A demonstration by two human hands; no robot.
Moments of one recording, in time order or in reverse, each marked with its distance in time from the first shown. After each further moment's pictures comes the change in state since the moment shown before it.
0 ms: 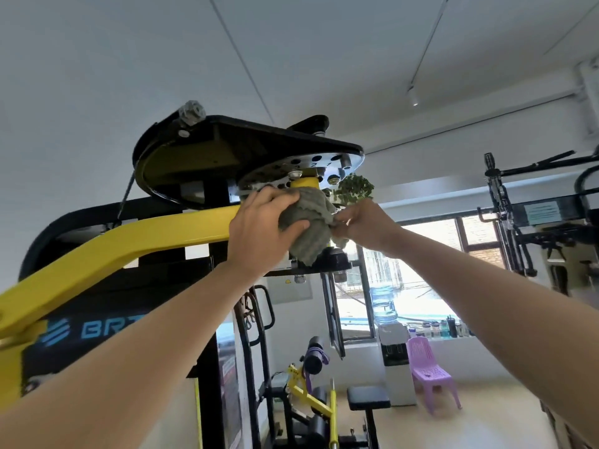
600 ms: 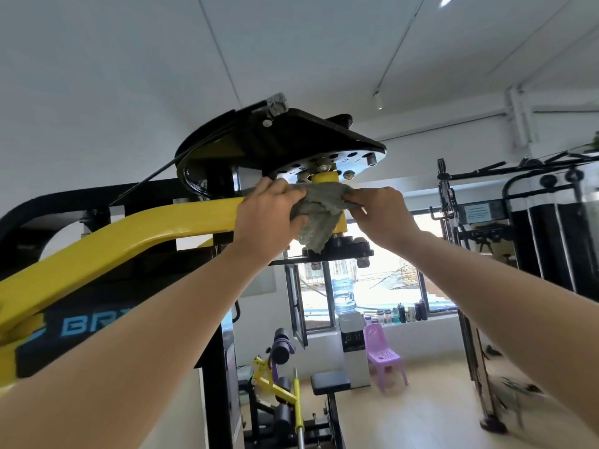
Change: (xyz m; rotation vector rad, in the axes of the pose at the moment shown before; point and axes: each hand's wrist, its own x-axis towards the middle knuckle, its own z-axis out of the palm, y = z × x) left_hand -0.002 -0.039 -0.026 0.076 -0.055 0.114; right_hand -0.026 -0.049 0.023 -0.743 0.369 -0.307
